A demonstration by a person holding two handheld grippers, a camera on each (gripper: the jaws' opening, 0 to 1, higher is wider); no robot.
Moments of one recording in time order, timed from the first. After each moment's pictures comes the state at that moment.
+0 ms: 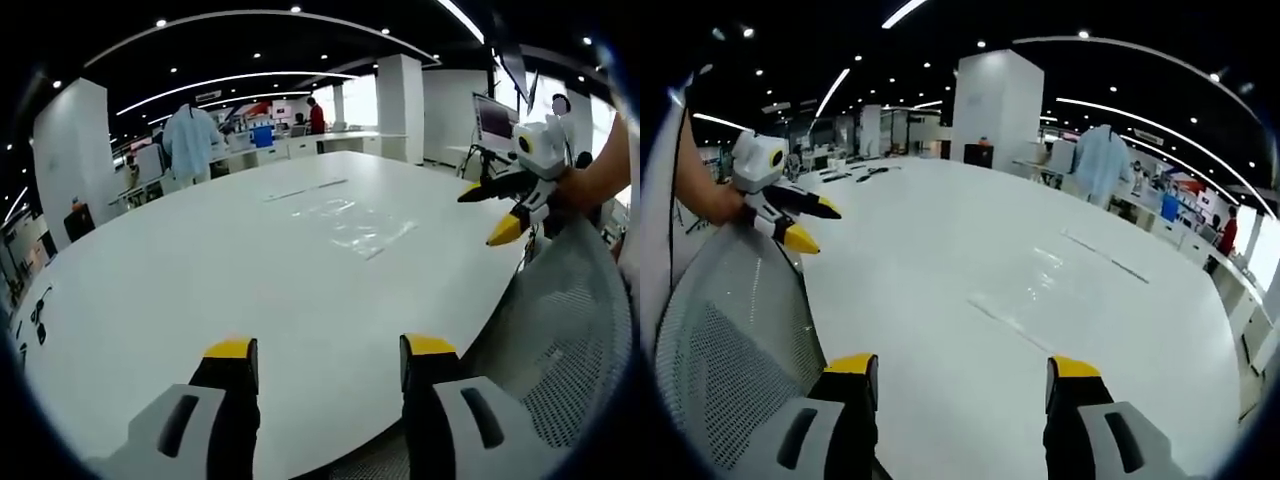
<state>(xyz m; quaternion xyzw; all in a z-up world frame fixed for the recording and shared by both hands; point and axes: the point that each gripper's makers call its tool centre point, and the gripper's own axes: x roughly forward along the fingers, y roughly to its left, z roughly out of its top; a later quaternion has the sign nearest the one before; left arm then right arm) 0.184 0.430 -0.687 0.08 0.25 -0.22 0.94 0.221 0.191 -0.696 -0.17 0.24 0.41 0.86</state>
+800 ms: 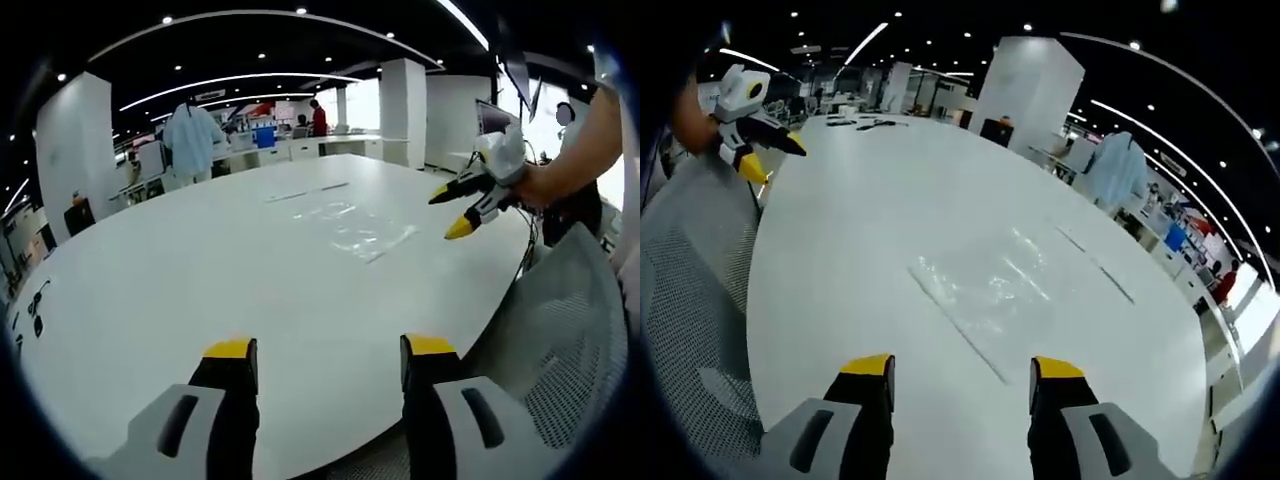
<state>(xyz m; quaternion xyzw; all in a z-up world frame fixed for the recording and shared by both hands) 0.184 0.434 -0.684 0.06 0.25 -0.22 0.94 0.297 0.162 -0.725 -0.30 0.25 0.41 0.82</state>
